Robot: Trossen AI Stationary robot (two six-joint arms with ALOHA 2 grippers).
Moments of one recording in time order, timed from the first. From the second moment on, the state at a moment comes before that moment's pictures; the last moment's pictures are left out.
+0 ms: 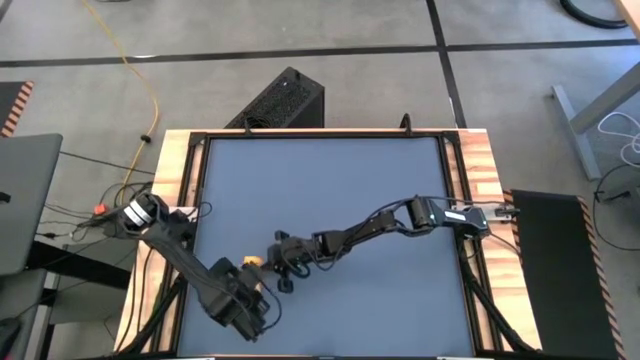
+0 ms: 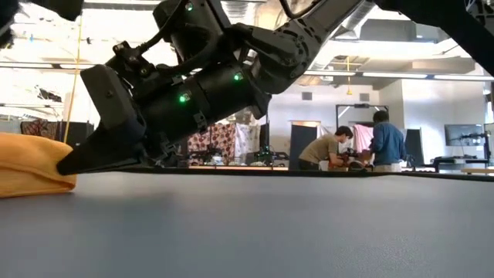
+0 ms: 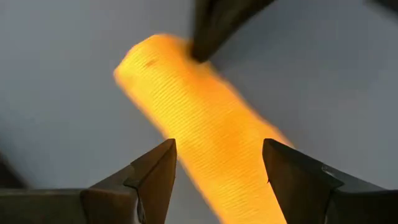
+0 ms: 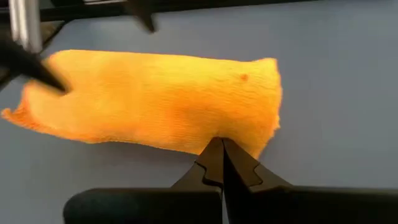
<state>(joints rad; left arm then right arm) -0.74 1.81 1.34 -1.18 -0.27 -1.55 0.17 2.43 1.68 0.32 -0.02 0.15</state>
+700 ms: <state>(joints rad) -0.85 1.82 1.35 -1.26 -0.30 -1.69 0.18 2.23 1.68 -0.06 -0.03 0.04</state>
